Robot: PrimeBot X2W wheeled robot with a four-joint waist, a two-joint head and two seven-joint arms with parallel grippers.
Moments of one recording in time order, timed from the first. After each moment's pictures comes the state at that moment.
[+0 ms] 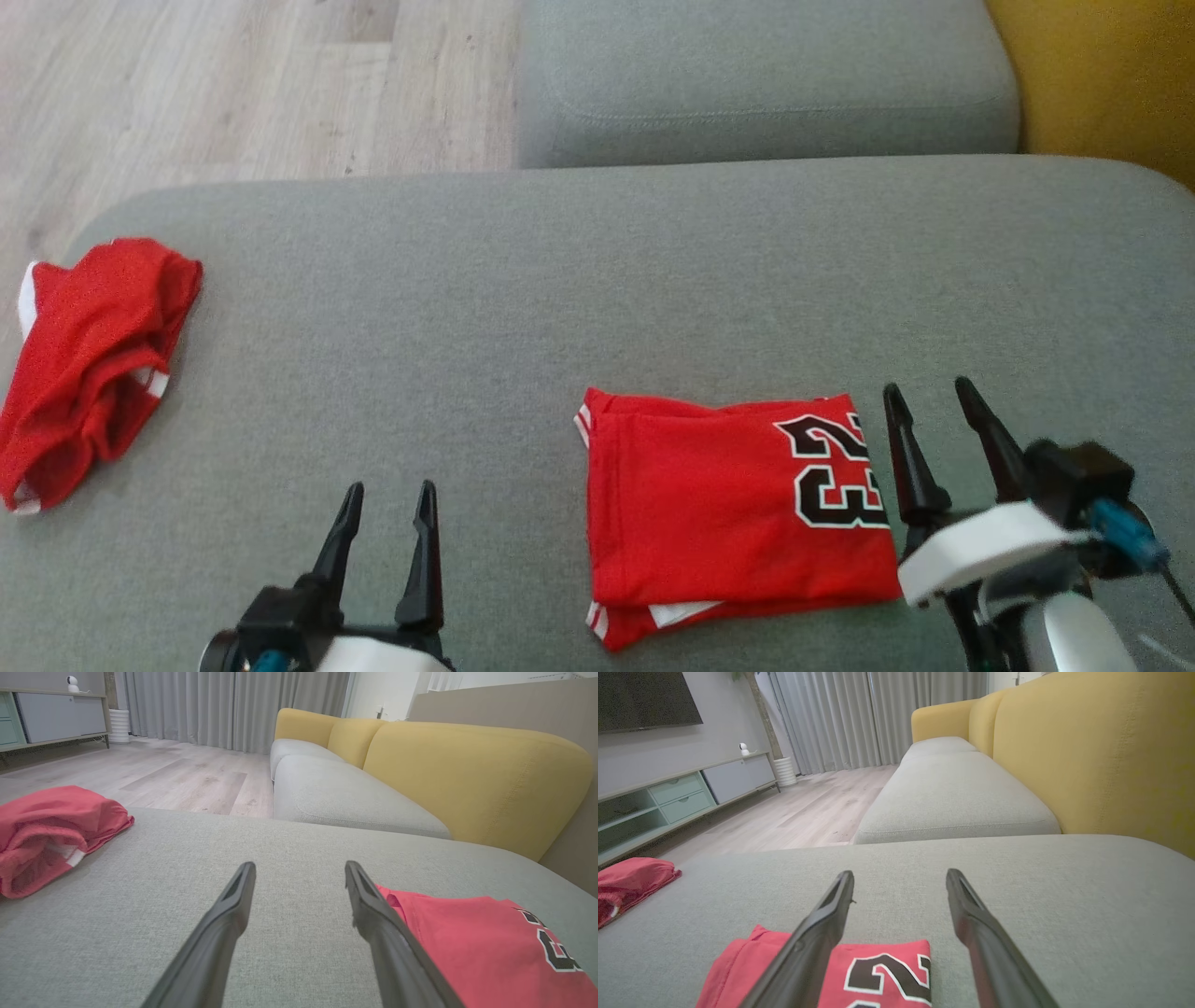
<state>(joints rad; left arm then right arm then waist) 0.02 0.32 -0.58 0.07 -0.60 0.28 -0.24 -0.01 -0.05 0.05 0.13 0.18 0.12 -0.01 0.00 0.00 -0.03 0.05</state>
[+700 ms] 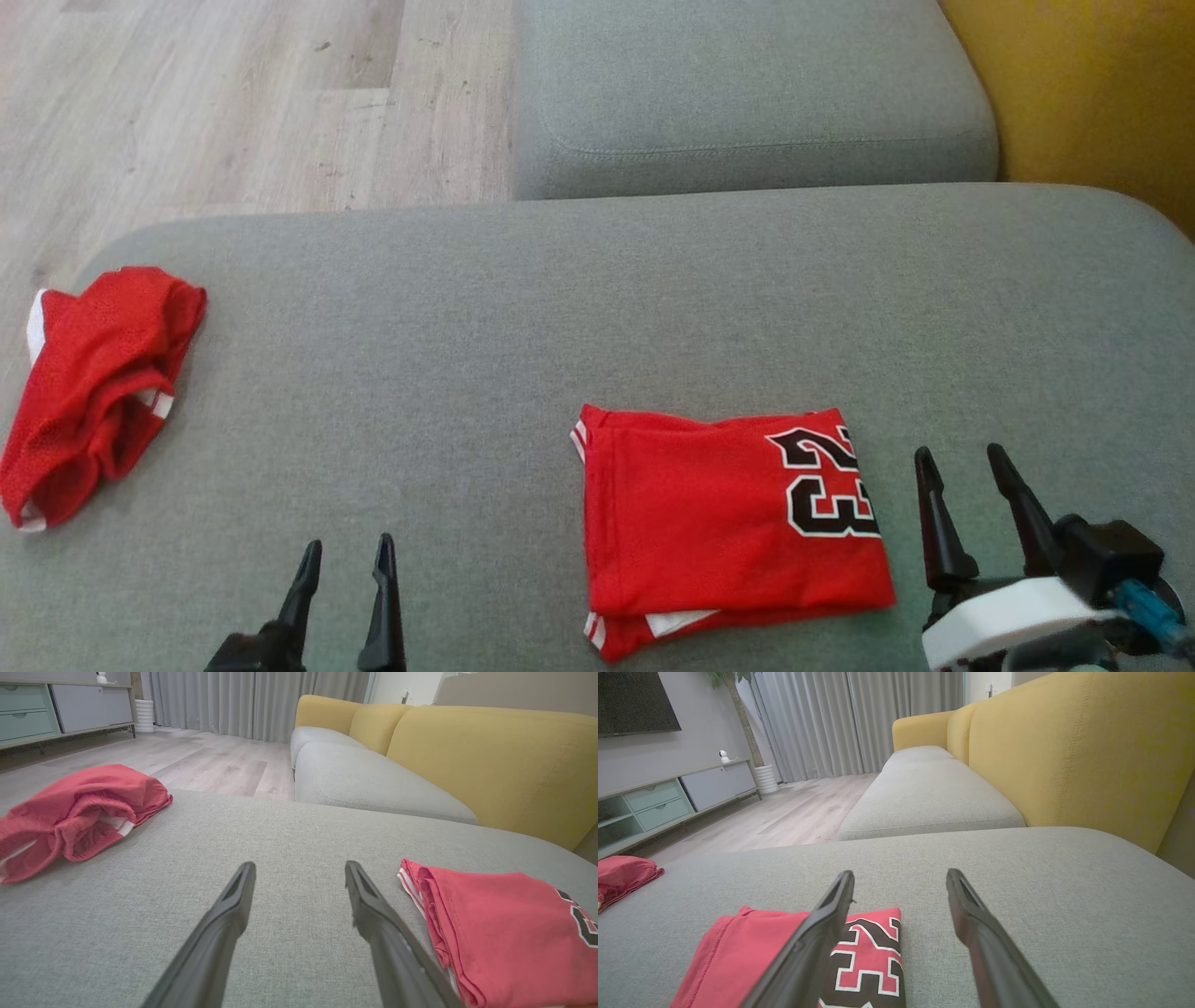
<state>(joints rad) 0.11 0.34 -0.53 0.10 -0.62 0.29 -0.24 0.14 -0.04 0.01 0.10 0.16 0.12 -0.09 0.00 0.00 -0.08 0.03</state>
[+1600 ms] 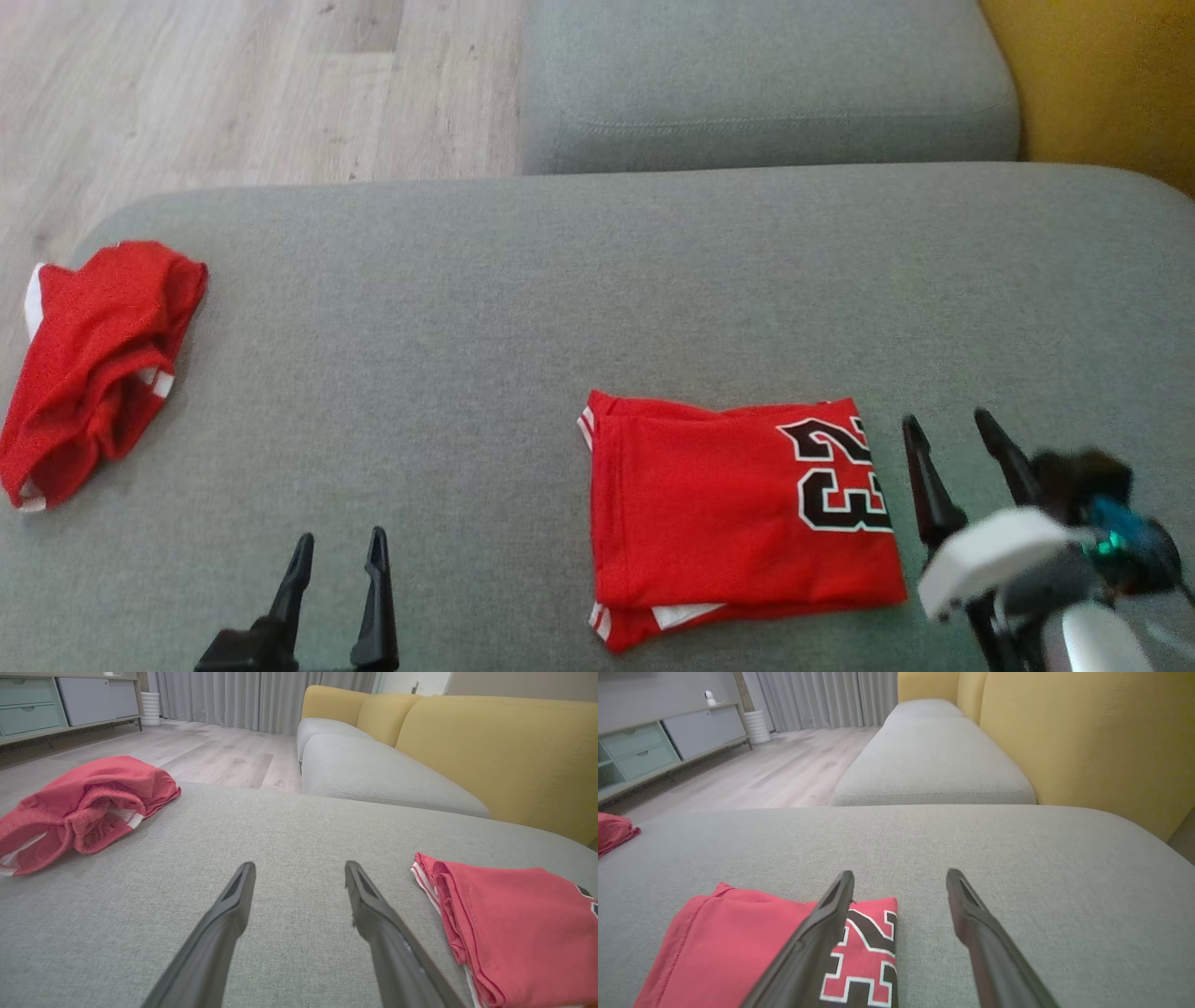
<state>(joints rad) 0.11 0.36 -0.53 0.09 -0.62 0.30 -0.24 0.07 -0.04 -0.02 0.12 0.11 0.12 0.05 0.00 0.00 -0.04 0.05</state>
